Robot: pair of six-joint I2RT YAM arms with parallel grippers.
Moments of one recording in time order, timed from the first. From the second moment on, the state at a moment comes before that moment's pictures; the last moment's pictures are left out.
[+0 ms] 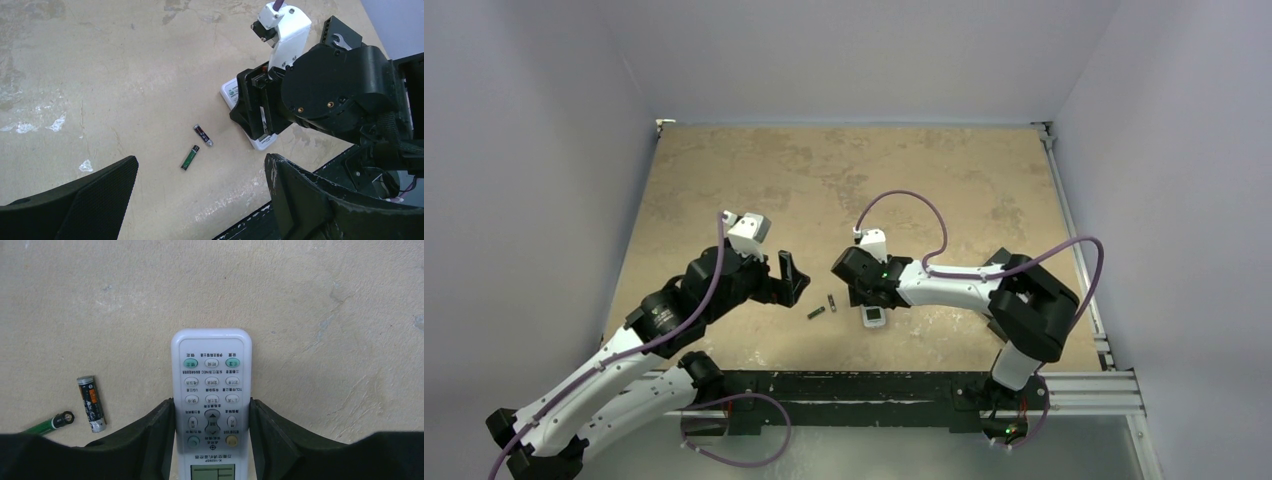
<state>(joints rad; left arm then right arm) -0.79 0.65 0.76 -0.57 -0.16 -0.47 1.02 1.69 0.99 -0.45 0.48 0.80</state>
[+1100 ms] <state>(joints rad) -0.79 0.69 0.76 -0.57 0.00 -0.50 1.13 1.17 0.76 -0.31 0.30 0.53</state>
